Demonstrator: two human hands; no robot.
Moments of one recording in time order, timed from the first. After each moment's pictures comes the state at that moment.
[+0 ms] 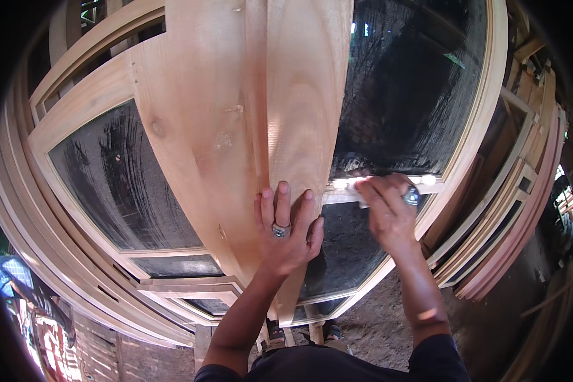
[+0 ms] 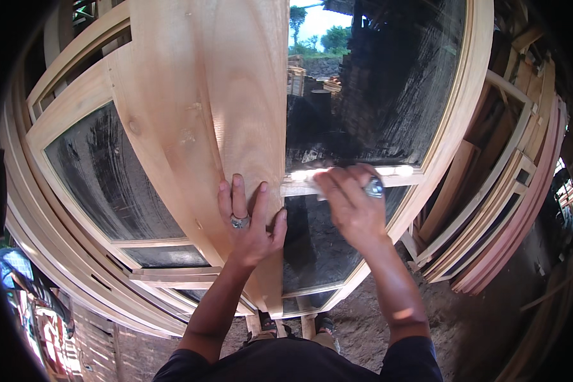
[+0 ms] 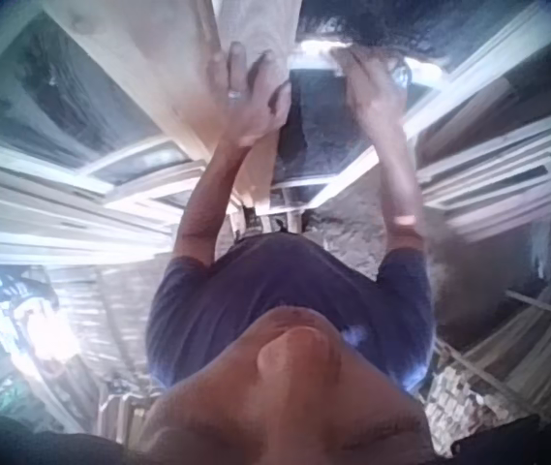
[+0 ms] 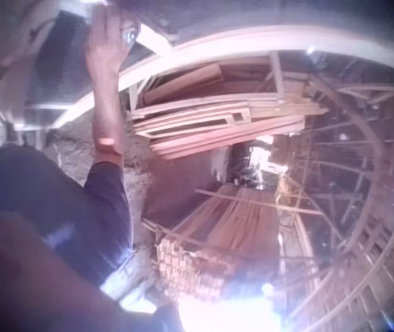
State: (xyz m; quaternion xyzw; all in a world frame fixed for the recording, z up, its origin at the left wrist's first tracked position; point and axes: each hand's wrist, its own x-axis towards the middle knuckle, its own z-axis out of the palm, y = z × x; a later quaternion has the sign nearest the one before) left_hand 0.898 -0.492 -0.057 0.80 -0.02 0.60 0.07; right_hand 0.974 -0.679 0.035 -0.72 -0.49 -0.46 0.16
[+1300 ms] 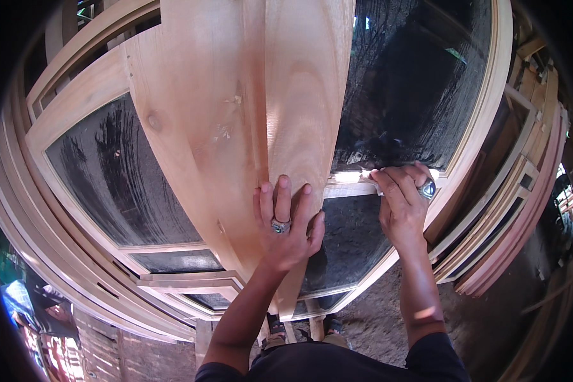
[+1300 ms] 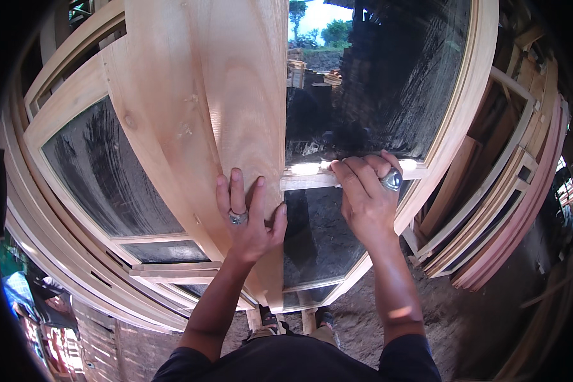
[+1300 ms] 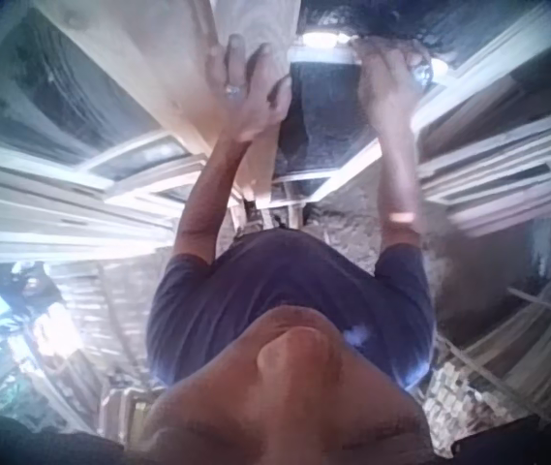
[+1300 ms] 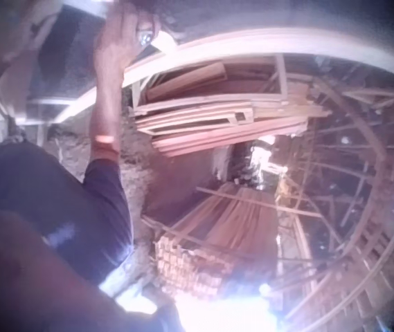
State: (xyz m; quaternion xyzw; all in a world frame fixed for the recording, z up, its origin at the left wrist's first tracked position) left_hand 0.898 -0.494 -0.055 0.80 -0.03 0.60 0.07; right_hand 0.975 -0.687 0.037 -0.76 -0.41 -0.49 0.14
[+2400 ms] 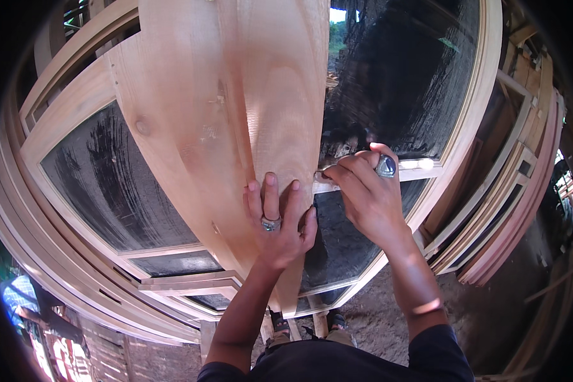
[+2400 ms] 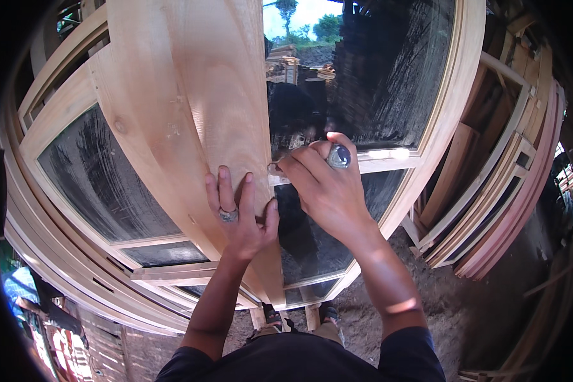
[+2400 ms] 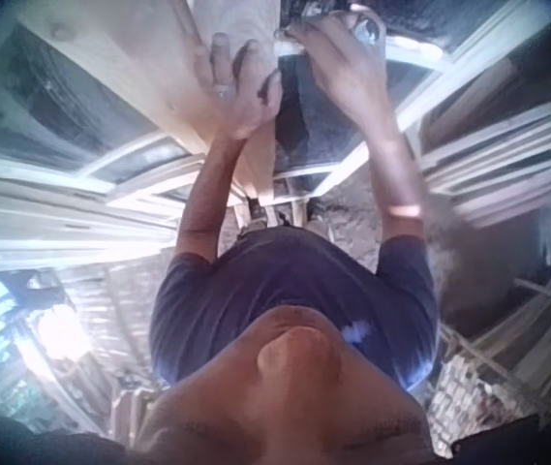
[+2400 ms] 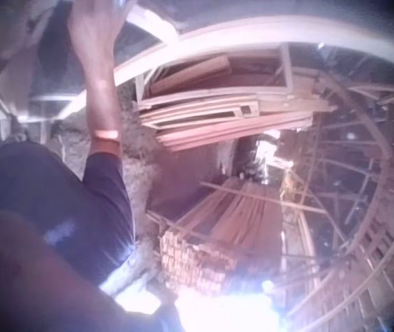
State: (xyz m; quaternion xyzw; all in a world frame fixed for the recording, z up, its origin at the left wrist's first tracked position) left_hand 0.898 -0.493 -0.059 0.80 -0.03 0.60 0.06; right_hand 0.963 -0.653 0.051 -0.75 -0.50 -0.41 0.15
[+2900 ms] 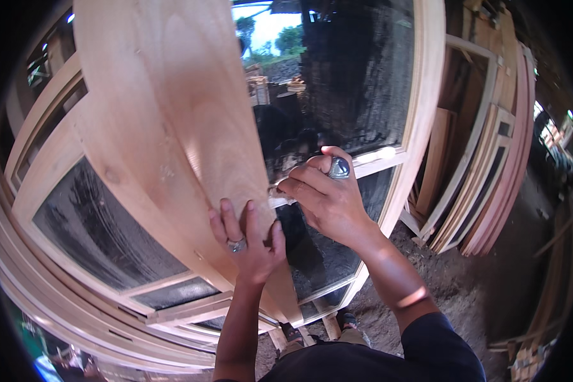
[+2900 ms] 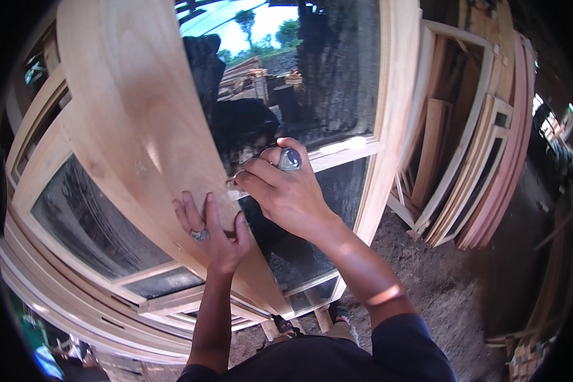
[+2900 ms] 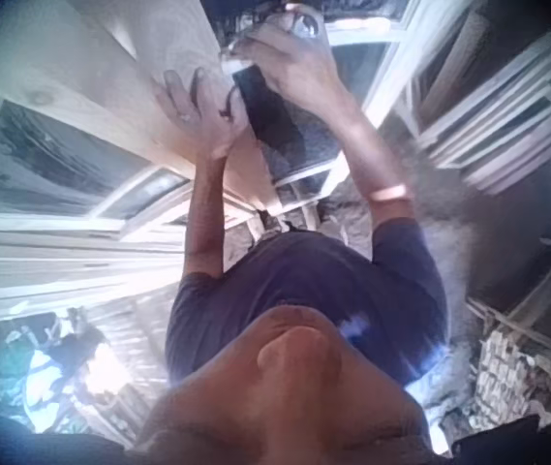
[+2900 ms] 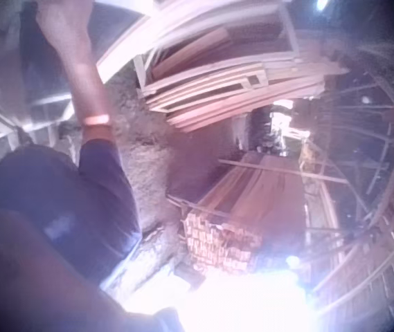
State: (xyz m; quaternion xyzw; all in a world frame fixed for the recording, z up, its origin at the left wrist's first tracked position) left_hand 0.894 -0.494 -0.057 0.82 -0.02 0.57 0.07; right_hand 0.966 -0.656 0.043 -0.75 -0.49 -0.40 0.20
